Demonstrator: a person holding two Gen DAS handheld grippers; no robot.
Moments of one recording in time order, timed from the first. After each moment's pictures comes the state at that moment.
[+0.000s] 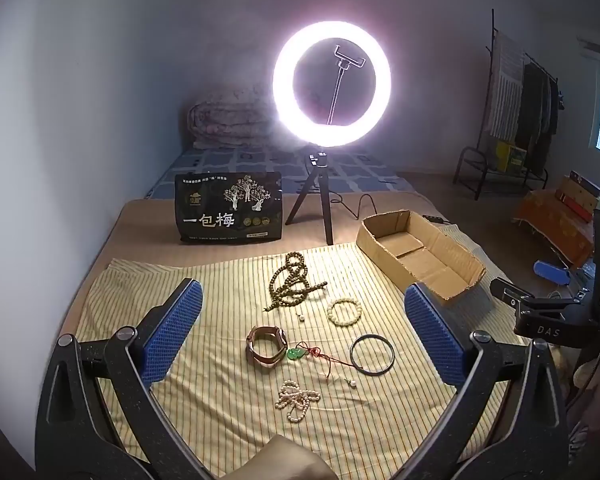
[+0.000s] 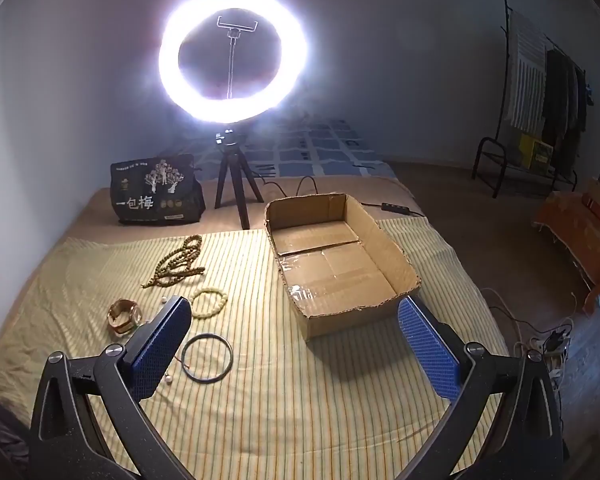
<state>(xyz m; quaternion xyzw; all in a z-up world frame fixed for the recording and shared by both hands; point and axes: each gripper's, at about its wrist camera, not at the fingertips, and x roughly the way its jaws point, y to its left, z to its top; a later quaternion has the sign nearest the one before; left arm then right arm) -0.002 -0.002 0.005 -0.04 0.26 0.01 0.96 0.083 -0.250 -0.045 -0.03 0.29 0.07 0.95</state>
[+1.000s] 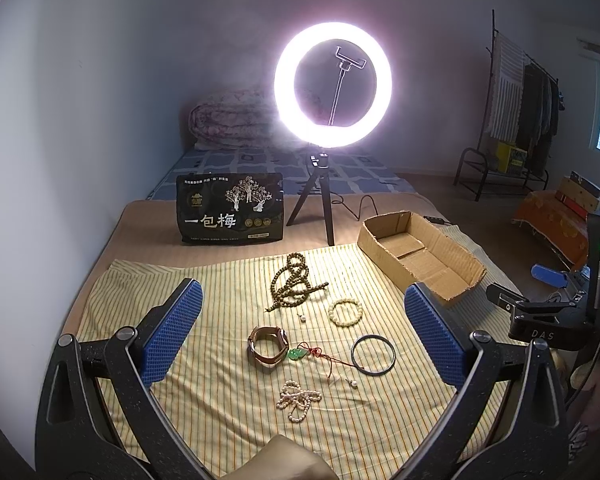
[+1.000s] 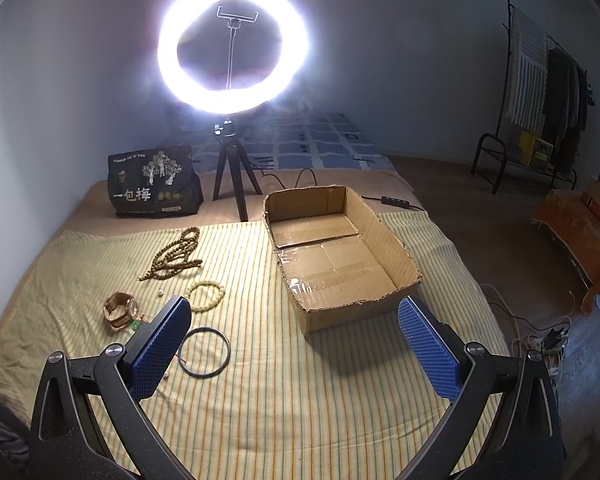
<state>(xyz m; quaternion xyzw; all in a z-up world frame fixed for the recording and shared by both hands) -0.005 0.003 0.016 -0.04 0.26 0.01 0.96 0.084 -0.246 -0.053 -0.04 0.30 0.06 0.95</state>
